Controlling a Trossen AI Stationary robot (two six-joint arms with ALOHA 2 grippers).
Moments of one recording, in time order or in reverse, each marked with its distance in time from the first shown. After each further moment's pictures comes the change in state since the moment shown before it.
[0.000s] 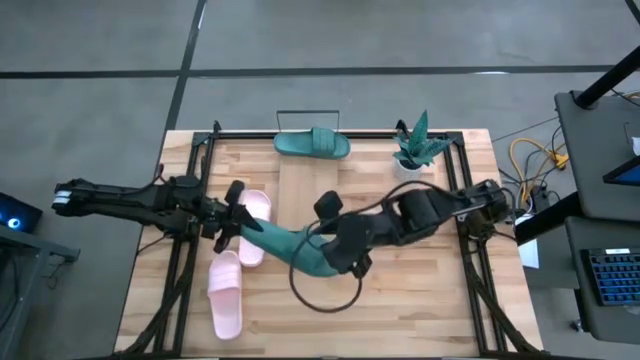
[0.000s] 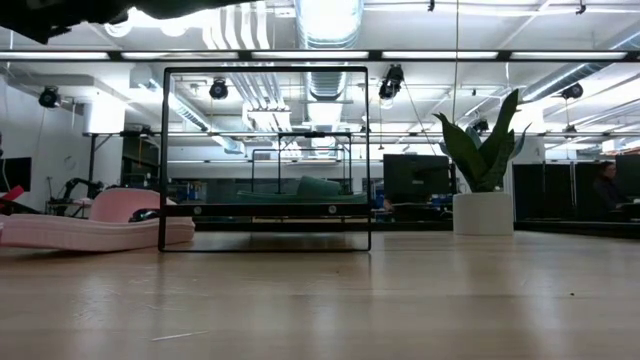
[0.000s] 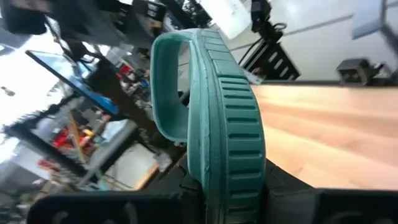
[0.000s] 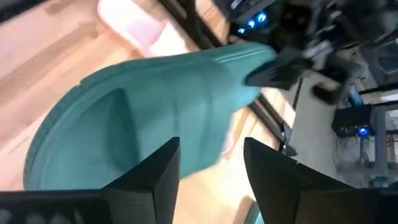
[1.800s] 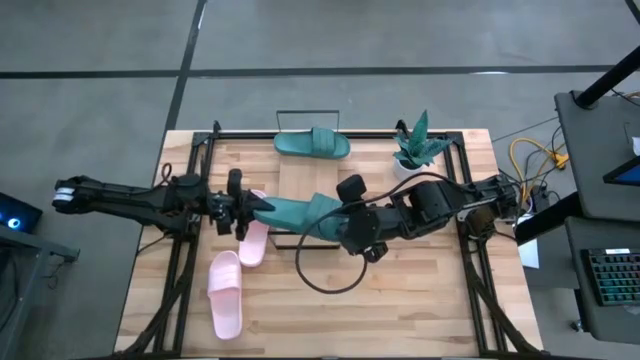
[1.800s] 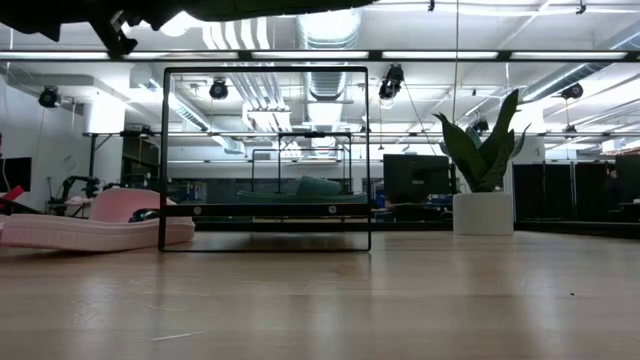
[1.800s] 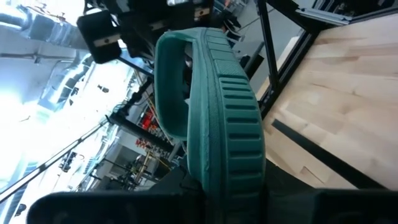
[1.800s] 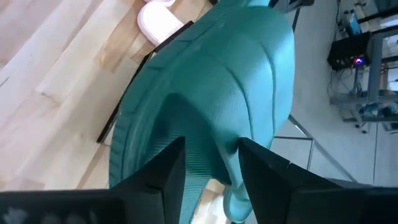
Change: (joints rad) left arm 0.000 0.104 -0.001 0.231 -0.264 0.225; right arm -0.011 -0.075 -0.049 -0.221 0.157 0.169
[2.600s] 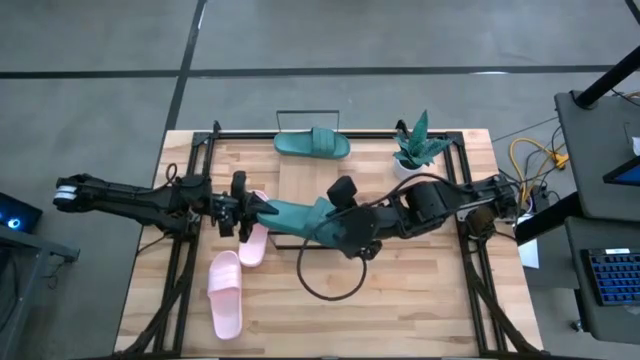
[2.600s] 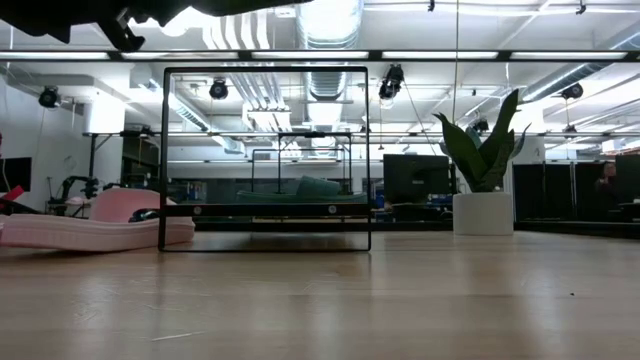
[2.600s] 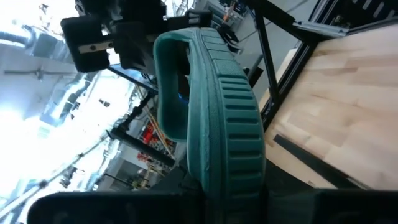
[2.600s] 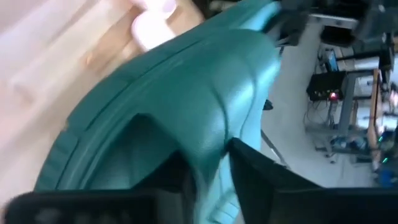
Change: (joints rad) left arm 0.000 0.065 0.002 0.087 0.047 0.005; right arm -0.011 0.002 -0.026 0.108 0.000 -0.206
